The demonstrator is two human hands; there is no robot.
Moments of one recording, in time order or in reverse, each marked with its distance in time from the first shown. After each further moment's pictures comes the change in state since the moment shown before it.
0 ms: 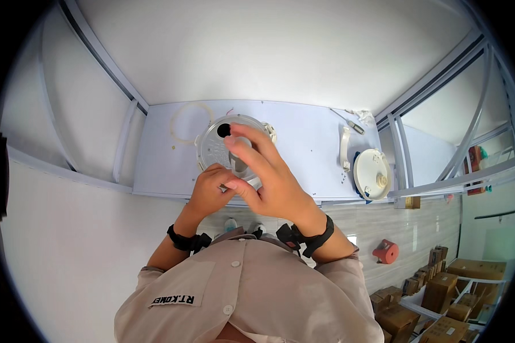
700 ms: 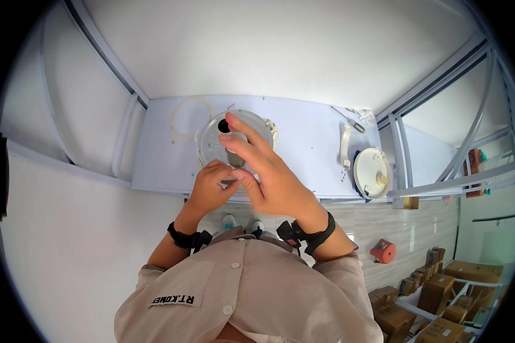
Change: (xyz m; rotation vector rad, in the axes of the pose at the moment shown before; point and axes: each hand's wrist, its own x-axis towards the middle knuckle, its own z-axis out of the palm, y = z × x) left_hand -0.004 0.002 0.004 -0.022 0.052 -0.006; right_hand -0.002 0.000 -0.002 0.083 -0.126 0.057
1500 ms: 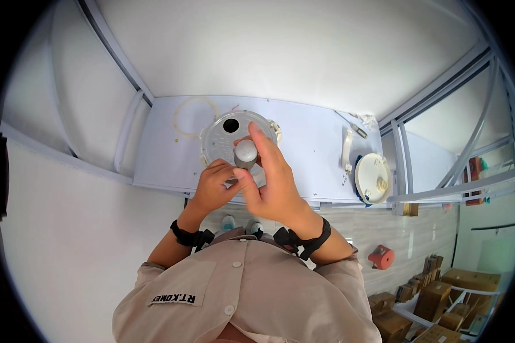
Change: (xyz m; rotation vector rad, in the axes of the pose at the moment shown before) left_hand -0.004 -0.006 0.006 0.026 0.055 0.064; right_hand -0.020 -0.005 0.016 0.117 0.121 0.180
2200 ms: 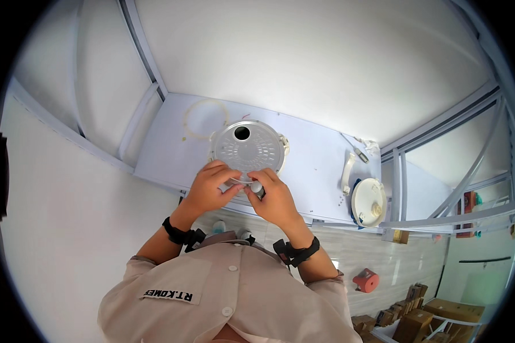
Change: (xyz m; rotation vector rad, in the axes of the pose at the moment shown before) left_hand 0.003 0.008 -0.026 0.086 0.035 0.014; right_hand -0.043 0.066 -0.002 -0.352 -0.218 0.151
